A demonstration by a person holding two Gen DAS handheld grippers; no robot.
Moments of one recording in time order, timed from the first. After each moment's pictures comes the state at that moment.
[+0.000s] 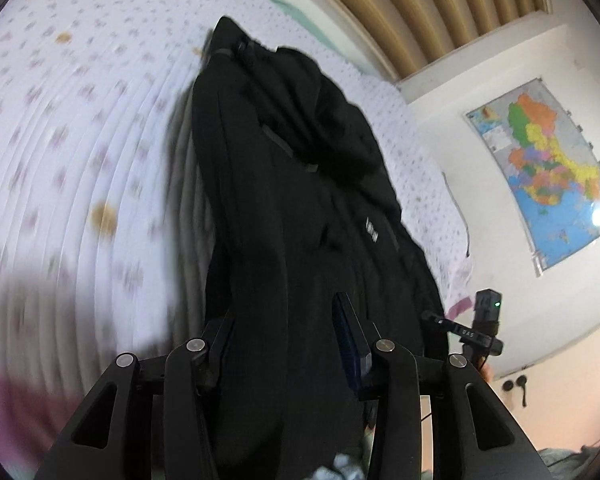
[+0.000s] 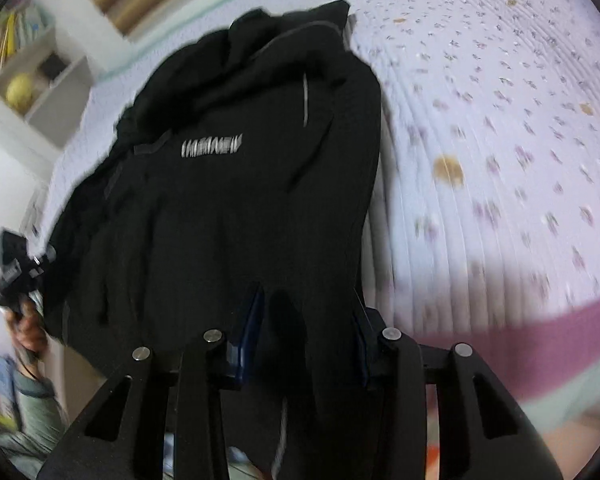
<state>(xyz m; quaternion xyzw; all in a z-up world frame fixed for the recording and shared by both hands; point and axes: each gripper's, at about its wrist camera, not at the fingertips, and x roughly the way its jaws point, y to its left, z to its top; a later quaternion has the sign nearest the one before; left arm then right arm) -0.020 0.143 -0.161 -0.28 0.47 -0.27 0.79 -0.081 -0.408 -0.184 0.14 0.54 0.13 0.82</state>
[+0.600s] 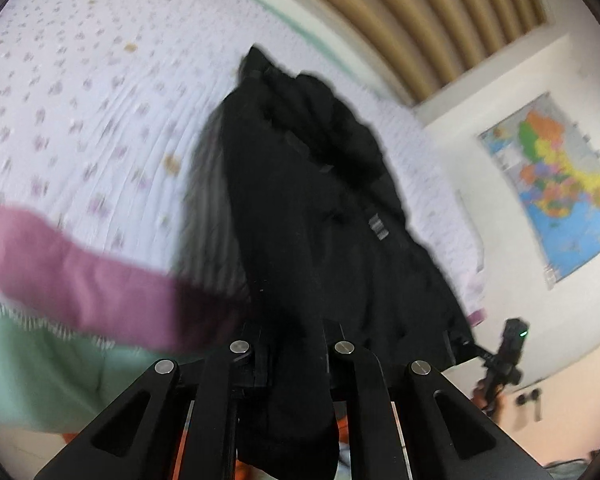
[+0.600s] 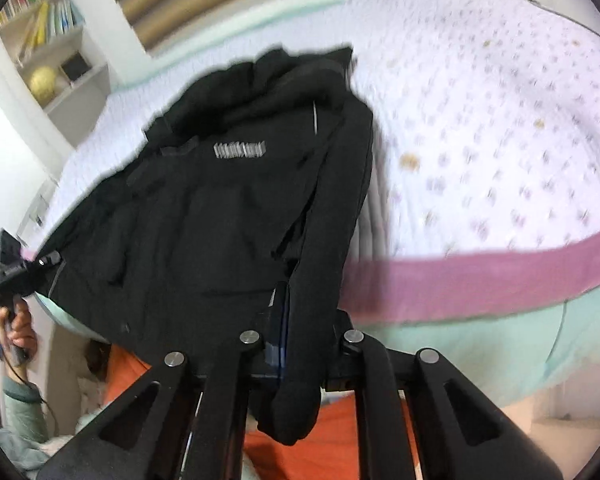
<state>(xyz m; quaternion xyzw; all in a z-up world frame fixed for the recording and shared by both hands) -0.091 0.164 -0.138 -0.30 0.43 -0.23 0.82 -0.148 -0.427 -0.131 0.15 0.46 0.13 0.86</state>
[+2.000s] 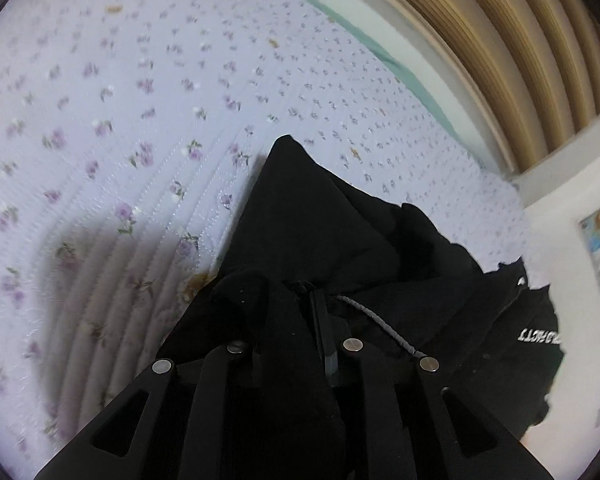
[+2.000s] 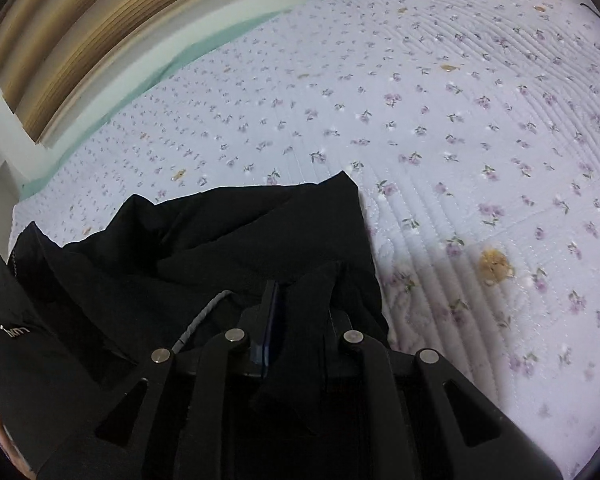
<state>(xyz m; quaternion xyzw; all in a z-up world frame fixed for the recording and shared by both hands) 0.320 0.126 -0.190 -0.30 0.46 -0.08 0.83 0.285 -0.418 -0.210 0.19 0.45 0.00 0.87</state>
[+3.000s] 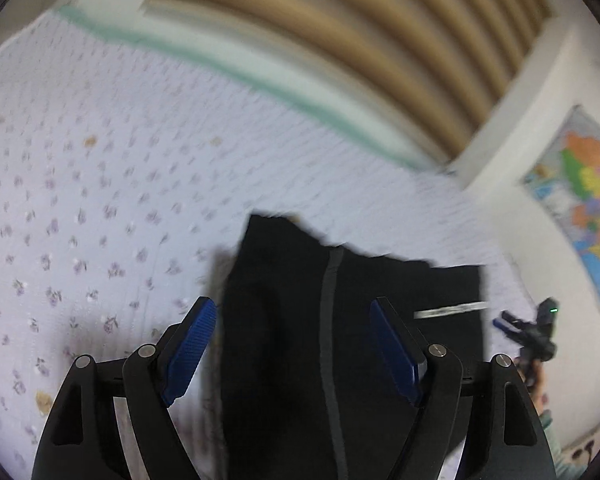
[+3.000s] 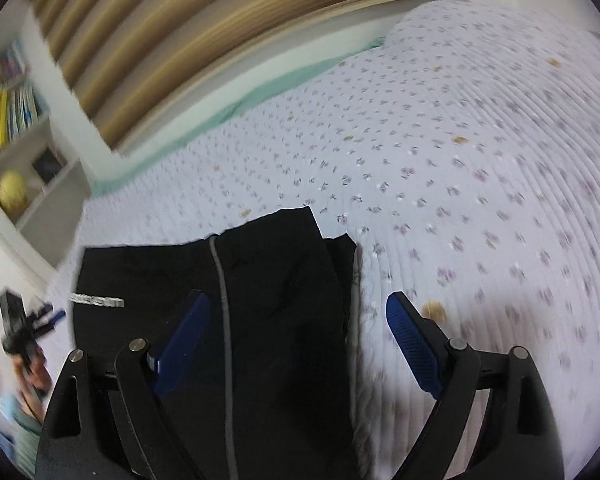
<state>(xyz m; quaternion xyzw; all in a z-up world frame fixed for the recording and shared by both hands) 0.275 0.176 -0.108 -0.21 0.37 -0.17 0.89 0.246 -0.465 -0.144 0.18 0.39 0.13 0.89</state>
